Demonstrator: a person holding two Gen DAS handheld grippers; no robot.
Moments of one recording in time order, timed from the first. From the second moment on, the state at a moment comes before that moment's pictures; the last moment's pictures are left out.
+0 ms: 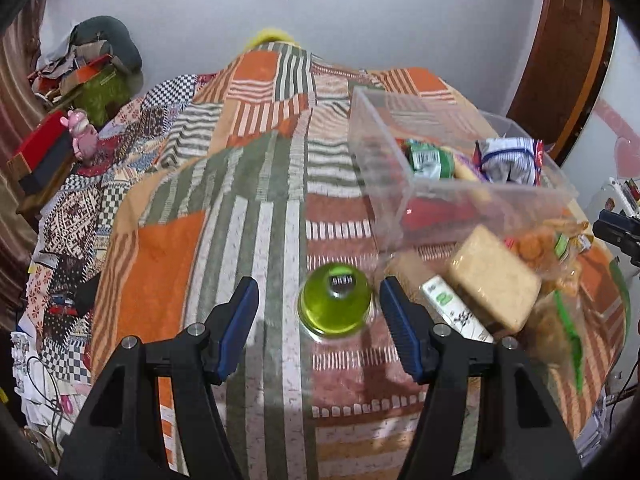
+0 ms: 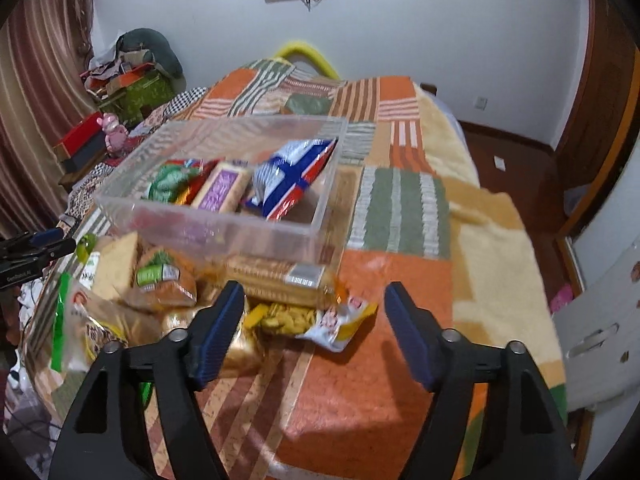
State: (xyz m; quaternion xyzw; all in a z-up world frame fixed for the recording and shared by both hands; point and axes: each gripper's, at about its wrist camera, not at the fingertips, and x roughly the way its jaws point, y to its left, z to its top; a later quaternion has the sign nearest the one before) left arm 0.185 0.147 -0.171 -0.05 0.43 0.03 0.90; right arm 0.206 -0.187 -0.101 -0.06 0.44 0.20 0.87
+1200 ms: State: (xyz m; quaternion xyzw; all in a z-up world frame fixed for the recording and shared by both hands) left arm 0.183 0.140 -0.175 -0.04 0.42 0.05 0.91; right arm 0.207 -0.224 -0.131 -0.01 0.48 0.16 0.86
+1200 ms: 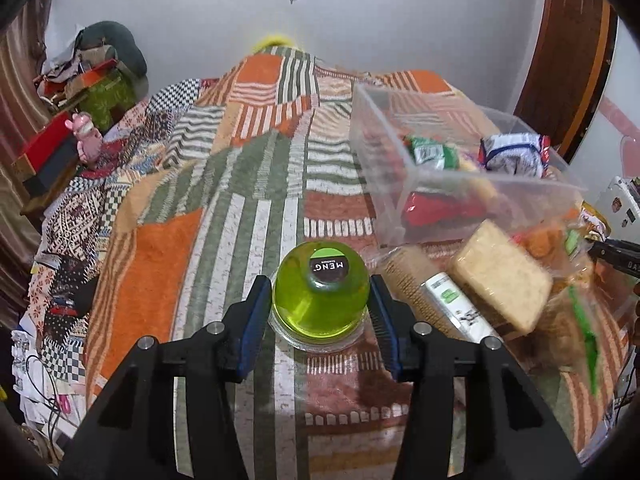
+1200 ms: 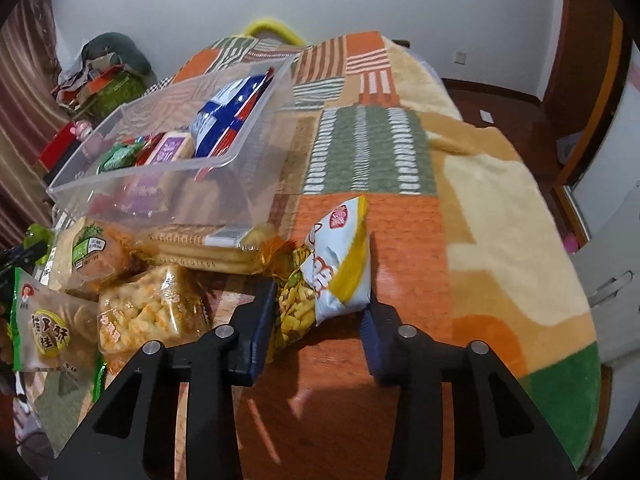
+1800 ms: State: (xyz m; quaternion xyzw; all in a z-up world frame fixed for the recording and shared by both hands) left arm 0.184 0.117 -0.115 -0.05 0.36 0.03 0.93; right arm 0.198 -0.231 -0.072 -0.03 0.41 0.15 0.90
